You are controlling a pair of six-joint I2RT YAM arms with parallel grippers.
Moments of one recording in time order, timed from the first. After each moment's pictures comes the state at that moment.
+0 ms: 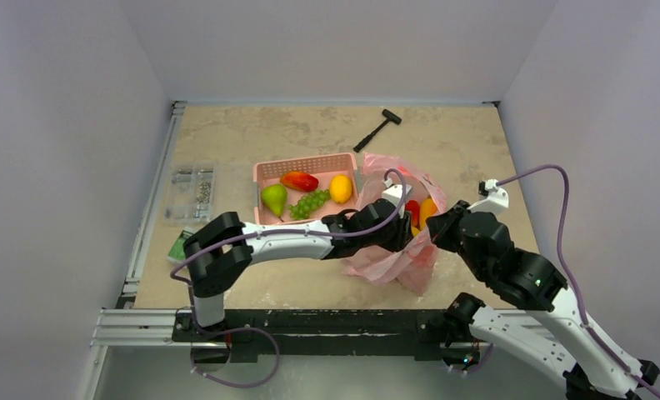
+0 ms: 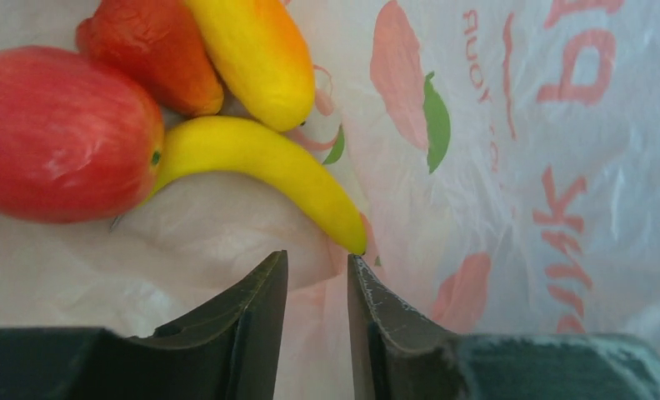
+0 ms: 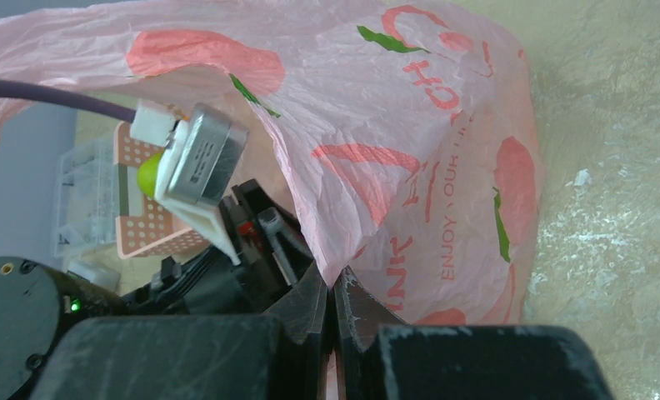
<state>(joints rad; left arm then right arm) -1.17 1.81 1.23 0.06 -0.10 -0.68 0.79 0.57 0.93 -0.90 0.55 0.87</state>
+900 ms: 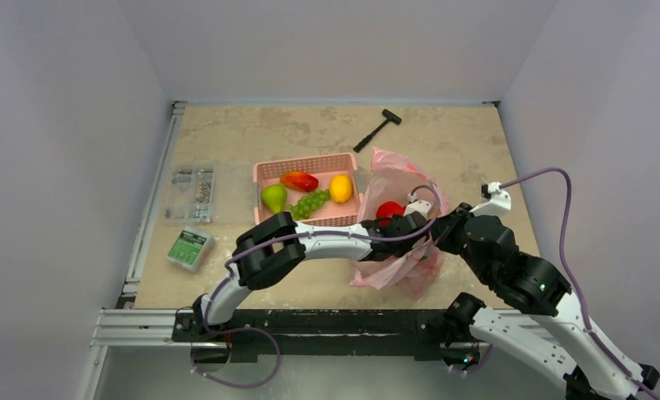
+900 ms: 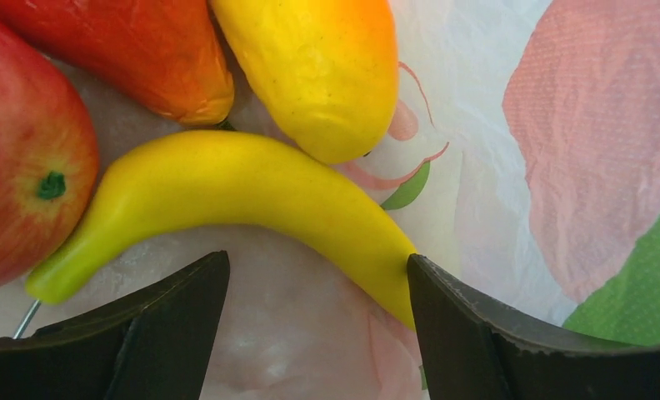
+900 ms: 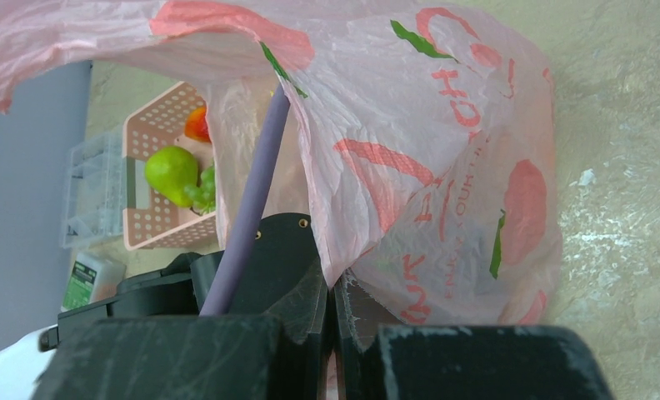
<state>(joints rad) -1.21 2.17 1.56 -0.14 -0.17 -0.67 0.79 0.54 0.92 -0.90 0.53 0.86</state>
